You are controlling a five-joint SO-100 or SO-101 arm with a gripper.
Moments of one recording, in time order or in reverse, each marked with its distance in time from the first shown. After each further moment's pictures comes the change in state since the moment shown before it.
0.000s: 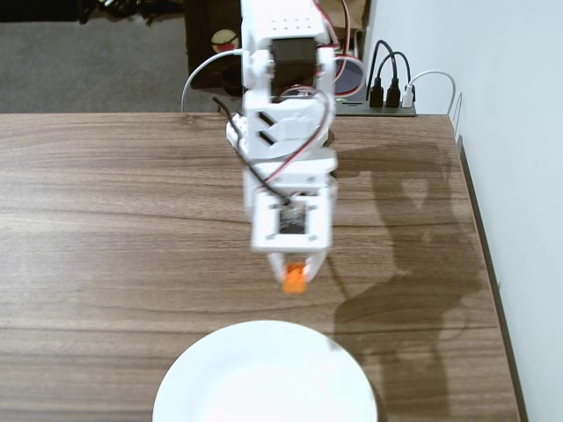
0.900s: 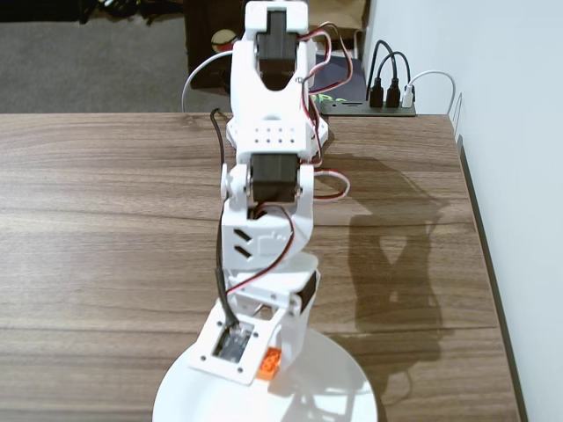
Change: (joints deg) arm 3.1 -37.3 -31.0 4.4 16.3
